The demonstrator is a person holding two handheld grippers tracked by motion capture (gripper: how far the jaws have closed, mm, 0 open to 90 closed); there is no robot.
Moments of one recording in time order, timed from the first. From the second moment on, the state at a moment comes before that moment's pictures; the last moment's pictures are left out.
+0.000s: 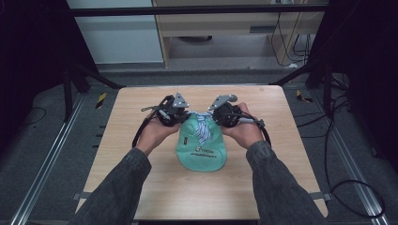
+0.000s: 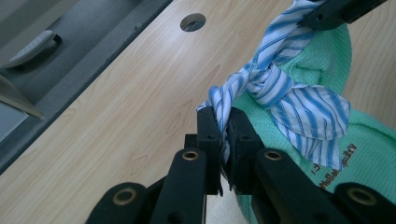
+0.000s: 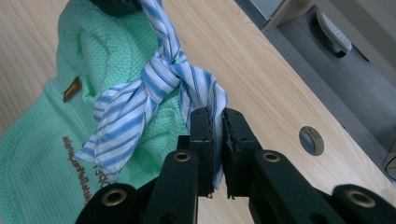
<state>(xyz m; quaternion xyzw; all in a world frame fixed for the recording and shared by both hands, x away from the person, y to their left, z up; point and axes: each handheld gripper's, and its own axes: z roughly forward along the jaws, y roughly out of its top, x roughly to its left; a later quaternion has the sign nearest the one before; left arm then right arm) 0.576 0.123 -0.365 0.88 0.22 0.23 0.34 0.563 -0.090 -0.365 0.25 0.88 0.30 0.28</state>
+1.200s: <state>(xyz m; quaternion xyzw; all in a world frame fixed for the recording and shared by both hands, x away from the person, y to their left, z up) 0.547 0.122 -0.379 0.88 0.19 0.24 0.35 0.525 -0.100 -0.386 0.23 0.87 0.32 0.30</state>
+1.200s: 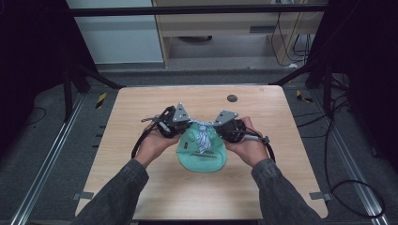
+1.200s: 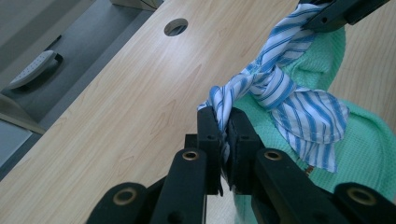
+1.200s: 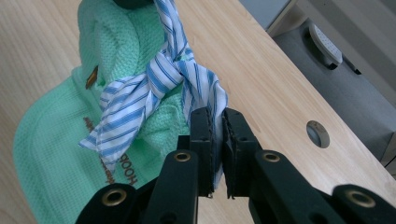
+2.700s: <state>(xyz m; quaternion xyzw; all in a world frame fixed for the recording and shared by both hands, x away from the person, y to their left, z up) 0.513 0.129 -0.423 0.88 0.18 0.24 0.36 0.485 -0.103 -0.442 0.22 0.86 0.34 0.30</state>
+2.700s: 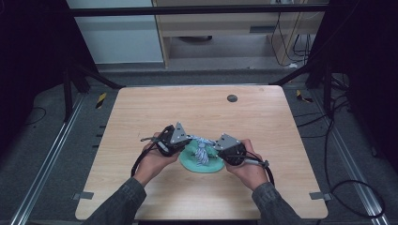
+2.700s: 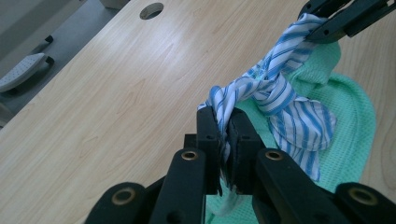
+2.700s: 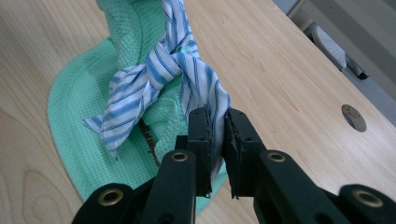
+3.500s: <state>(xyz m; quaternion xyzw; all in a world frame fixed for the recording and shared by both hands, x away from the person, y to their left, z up) 0.486 0.139 -0.443 0.88 0.19 0.21 0.38 0.463 -0.105 -0.456 0.21 0.87 0.34 0.28</state>
